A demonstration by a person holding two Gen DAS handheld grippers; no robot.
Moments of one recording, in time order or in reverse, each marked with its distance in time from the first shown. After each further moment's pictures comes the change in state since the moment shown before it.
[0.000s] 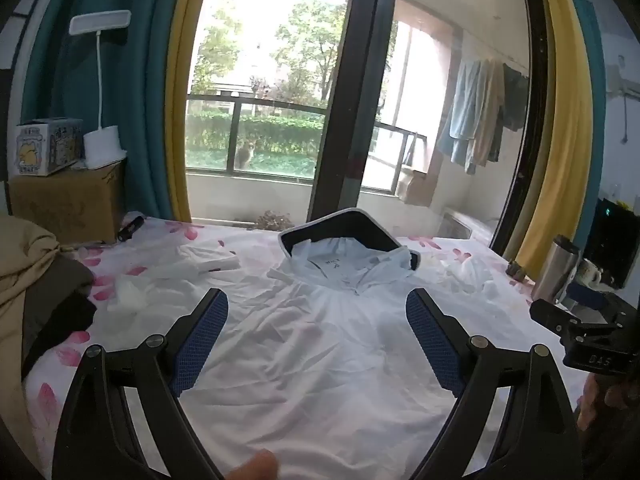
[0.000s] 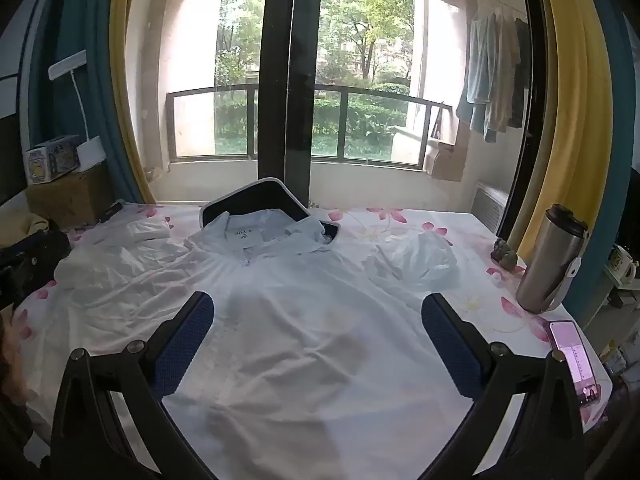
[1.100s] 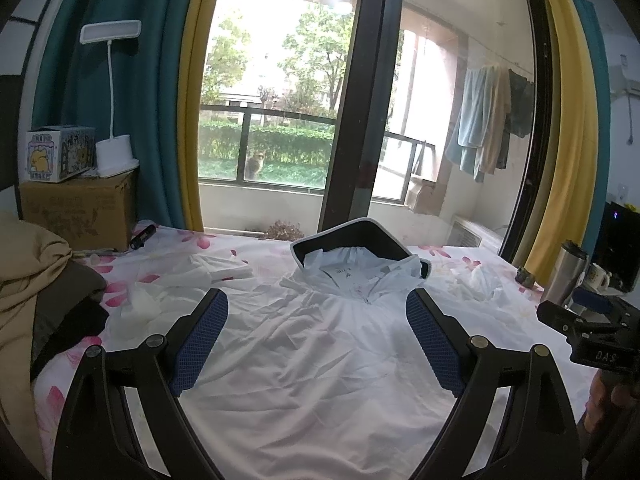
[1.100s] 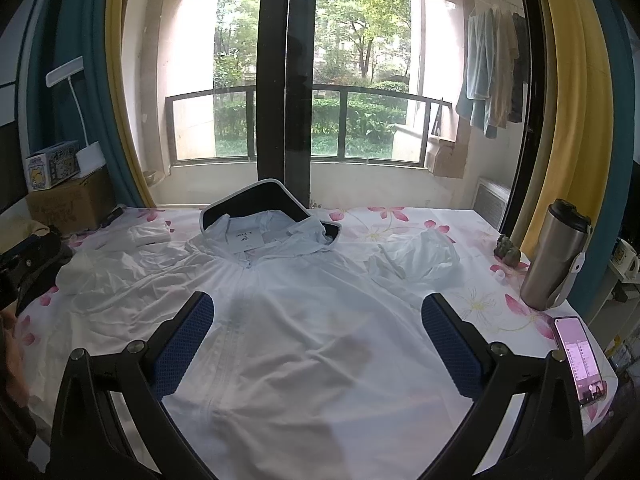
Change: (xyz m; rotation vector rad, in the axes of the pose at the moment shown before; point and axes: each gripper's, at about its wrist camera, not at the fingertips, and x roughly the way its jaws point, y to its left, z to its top) left arm -0.002 0.016 -0.002 -0.071 -0.015 -0.008; right arm 0.005 0.000 0.001 0.018 0.004 0.009
